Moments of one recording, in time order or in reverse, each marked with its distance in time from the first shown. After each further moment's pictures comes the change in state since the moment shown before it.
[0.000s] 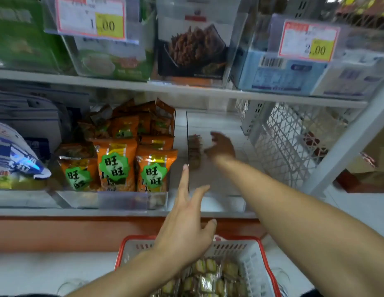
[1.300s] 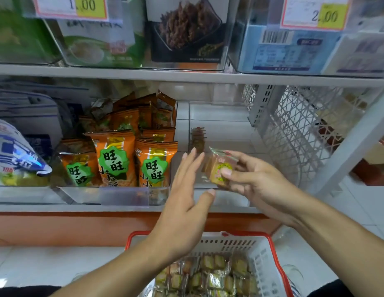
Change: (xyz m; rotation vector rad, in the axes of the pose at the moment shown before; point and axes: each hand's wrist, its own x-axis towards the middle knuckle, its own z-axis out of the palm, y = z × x) left_hand 0.002 0.012 -0.015 -0.419 0.117 0.076; right_hand -0.129 0.010 -0.076 0.760 -0.515 0.074
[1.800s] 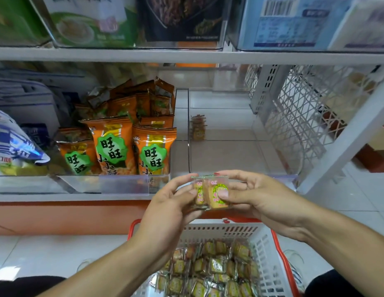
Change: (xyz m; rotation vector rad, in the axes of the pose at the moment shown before) left_hand -0.017 -0.014 -0.003 -0.752 0.090 -0.580; right_hand -0.035 0.021 0.006 -0.011 -0.052 0.255
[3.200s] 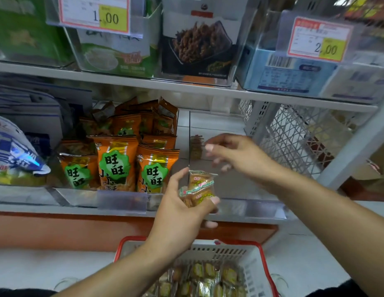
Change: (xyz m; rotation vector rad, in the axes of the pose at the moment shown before) left_hand 0.005 0.025 0.023 0.103 0.002 0.178; right_hand 0.074 -0.085 -0.003 -0.638 0.199 -0.346
